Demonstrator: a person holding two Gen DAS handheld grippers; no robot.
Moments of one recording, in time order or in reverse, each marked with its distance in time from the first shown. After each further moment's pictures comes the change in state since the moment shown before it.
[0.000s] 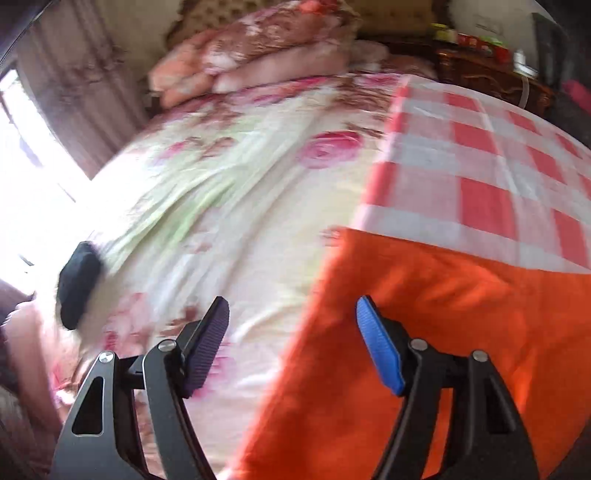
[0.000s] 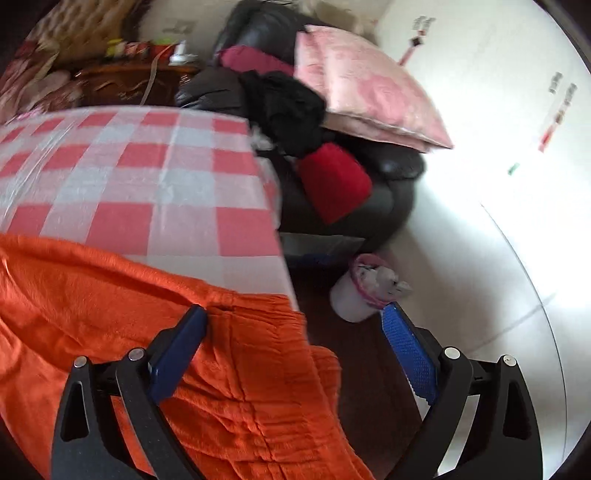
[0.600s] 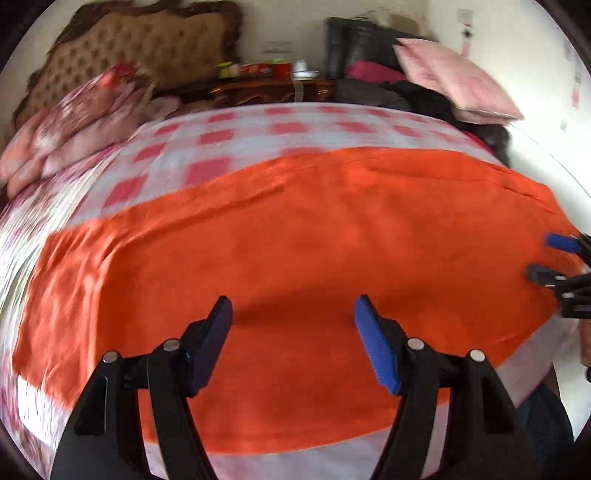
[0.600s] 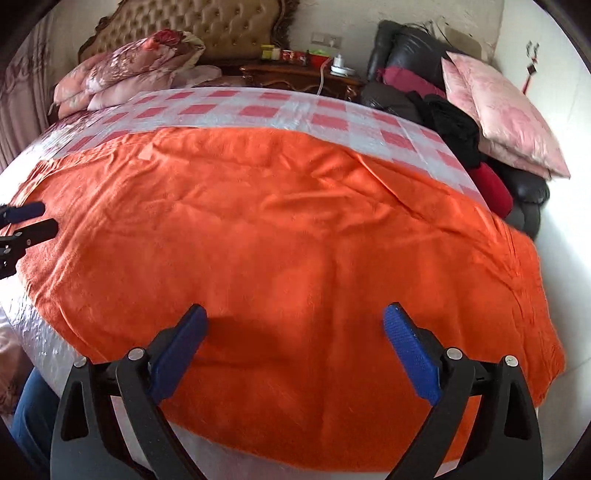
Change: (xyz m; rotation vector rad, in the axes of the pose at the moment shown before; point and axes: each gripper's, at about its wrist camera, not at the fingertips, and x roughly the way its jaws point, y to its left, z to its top) left arm -0.120 -0.154 -0.140 0.327 -0.218 -0.630; right arm -0.112 0.100 -0.093 -0.129 0.019 0.600
